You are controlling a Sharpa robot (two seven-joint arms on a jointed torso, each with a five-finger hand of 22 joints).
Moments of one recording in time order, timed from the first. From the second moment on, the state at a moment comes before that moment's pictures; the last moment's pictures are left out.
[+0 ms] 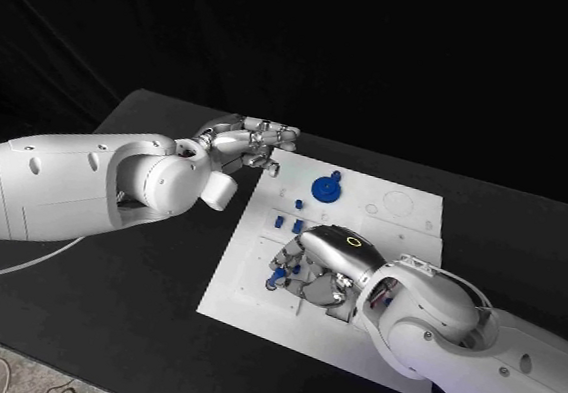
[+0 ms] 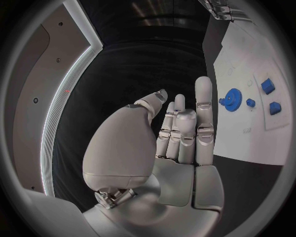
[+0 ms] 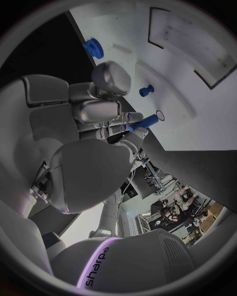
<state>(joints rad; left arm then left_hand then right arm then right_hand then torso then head) 1.22 -0.92 -0.03 1.55 0.08 -0.21 0.28 1.36 -0.16 0.40 0.06 0.15 1.00 0.17 0.12 0.07 1.06 0.09 0.43 0.21 1.32 0.01 1.20 0.79 0.16 1.33 0.09 0.44 0.91 0.99 -0.67 0.05 1.76 -1.67 -0.19 -0.12 1.37 -0.09 0.44 0.07 0.07 1.15 0.12 0.08 0.09 1.21 0.06 0.14 0.07 1.46 -0.02 1.27 1.08 0.12 1.39 0.07 1.14 0.94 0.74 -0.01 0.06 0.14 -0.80</state>
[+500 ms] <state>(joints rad) 1.22 -0.91 -0.03 1.55 0.08 -0.21 0.28 1.36 -0.16 0.40 0.06 0.15 1.00 0.17 0.12 0.07 1.06 0.09 0.43 0.21 1.32 0.01 1.20 0.79 0.16 1.33 0.09 0.44 0.91 0.98 -0.64 0.04 1.72 -1.70 -0.18 -0.12 1.37 -0.09 0.44 0.07 0.08 1.14 0.12 0.08 0.09 1.21 0.06 0.14 0.07 1.46 -0.02 1.27 1.08 0.12 1.39 0.07 1.14 0.94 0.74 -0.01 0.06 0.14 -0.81</state>
